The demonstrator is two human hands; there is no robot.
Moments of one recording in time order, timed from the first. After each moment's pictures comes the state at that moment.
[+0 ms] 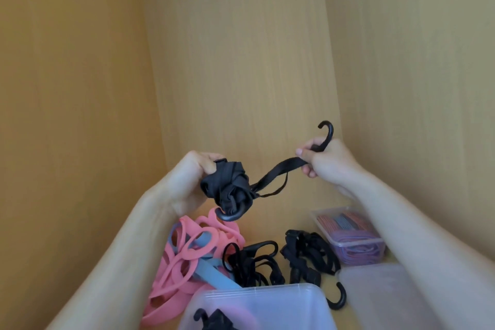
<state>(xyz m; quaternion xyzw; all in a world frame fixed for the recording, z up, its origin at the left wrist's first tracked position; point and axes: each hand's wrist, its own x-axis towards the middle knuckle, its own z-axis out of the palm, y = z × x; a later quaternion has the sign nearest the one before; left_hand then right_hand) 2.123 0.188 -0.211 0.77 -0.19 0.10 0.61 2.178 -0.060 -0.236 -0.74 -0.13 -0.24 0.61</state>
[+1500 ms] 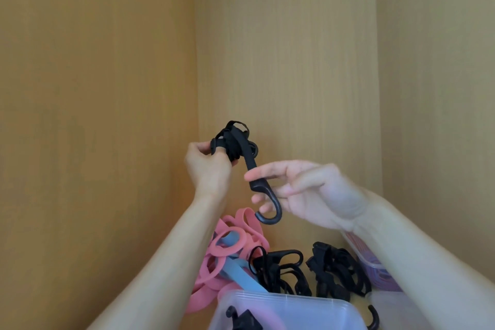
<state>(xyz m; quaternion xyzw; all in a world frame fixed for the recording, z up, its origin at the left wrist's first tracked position) 2.150 0.199 -0.217 0.53 -0.01 0.48 0.70 2.121 0.015 -0.227 -0.59 -0.46 0.19 0.64</state>
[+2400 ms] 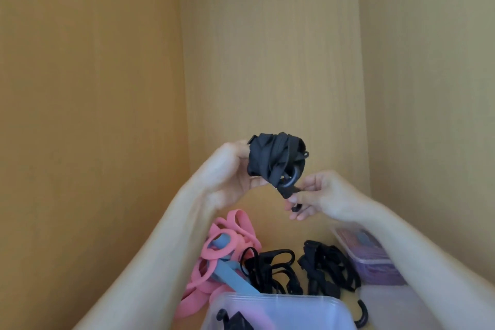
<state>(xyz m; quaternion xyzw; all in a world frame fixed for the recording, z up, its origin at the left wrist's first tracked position) 2.109 0.177 -0.198 0.65 -0.29 0.02 0.70 2.168 -0.026 -0.252 -0.77 -0.28 -0.03 0.57</state>
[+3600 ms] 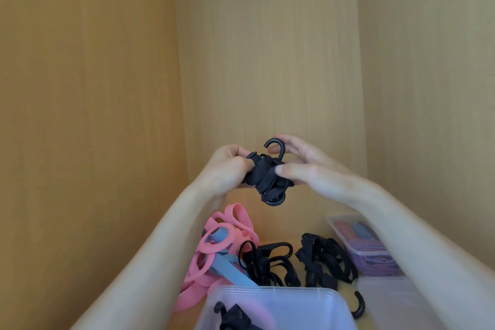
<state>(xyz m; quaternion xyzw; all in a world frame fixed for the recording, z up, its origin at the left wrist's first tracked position) 2.133 0.180 -0.216 0.78 -0.15 0.19 0.58 2.138 -0.008 -0.225 -0.77 -0.35 -0.10 0.52</state>
